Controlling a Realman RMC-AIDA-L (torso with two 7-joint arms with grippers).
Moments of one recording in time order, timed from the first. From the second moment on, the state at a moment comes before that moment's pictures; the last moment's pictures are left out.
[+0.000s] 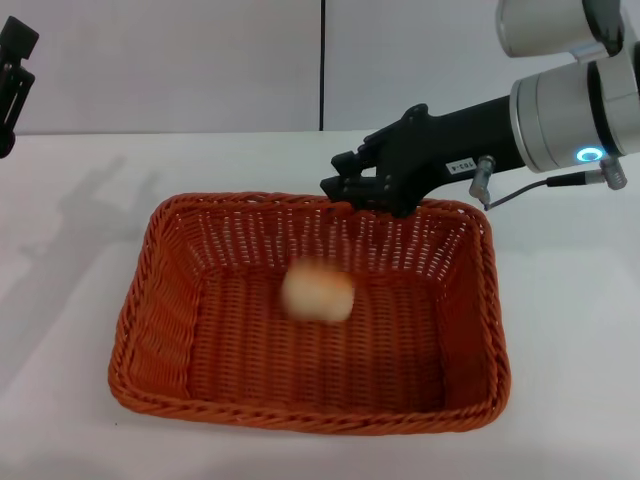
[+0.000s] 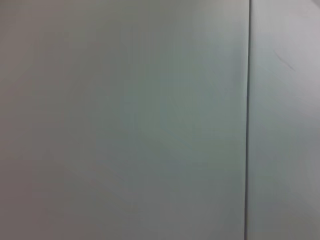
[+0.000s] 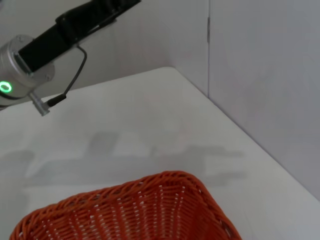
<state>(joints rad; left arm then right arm) -0.37 -2.06 0.33 0.15 1.33 1.83 -0.71 0.55 2.08 -1.43 -1.35 -2.03 -1.32 2.13</state>
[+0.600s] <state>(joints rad) -0.36 -2.06 0.29 0.14 1.33 1.83 -0.71 0.26 2.08 -1.19 -1.31 -1.49 -1.36 1.66</state>
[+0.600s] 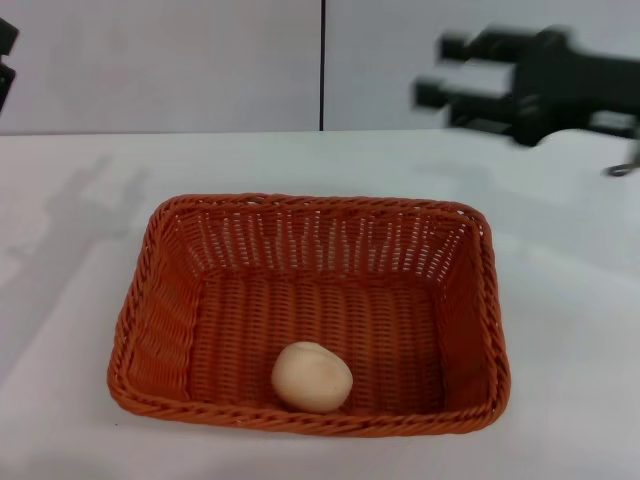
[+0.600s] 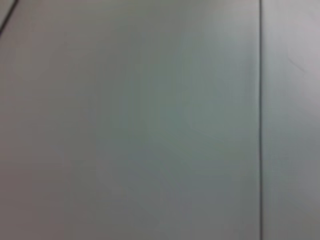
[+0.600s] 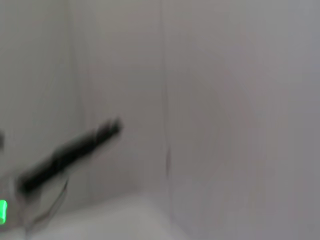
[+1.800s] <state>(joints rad) -0.38 -2.07 0.01 0.10 1.33 1.77 -0.65 0.22 2.08 -0.63 -0.10 -0.51 -1.93 0.46</state>
